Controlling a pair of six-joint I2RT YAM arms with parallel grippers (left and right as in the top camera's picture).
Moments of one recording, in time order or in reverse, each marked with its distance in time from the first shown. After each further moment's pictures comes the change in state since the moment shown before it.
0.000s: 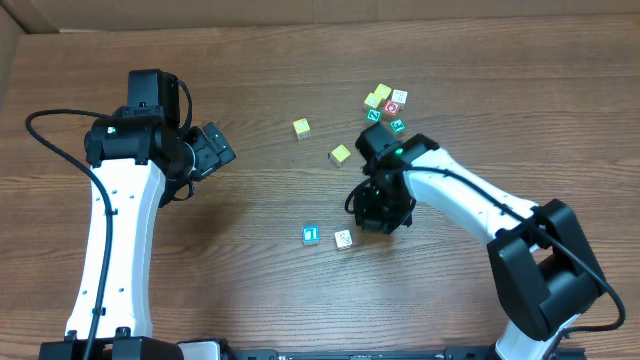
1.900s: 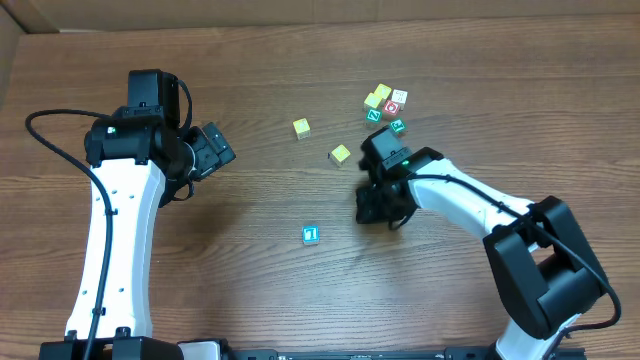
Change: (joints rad) left arm 0.000 0.000 0.000 0.000 0.000 0.000; right arm -0.022 0.000 -0.106 0.251 0.089 -0.196
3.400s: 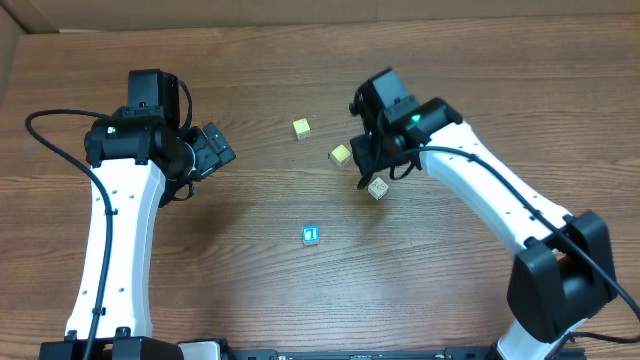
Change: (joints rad) left arm 0.000 0.000 0.000 0.000 0.000 0.000; right arm -0.042 -0.027 0.349 -0.177 0.166 -0.231
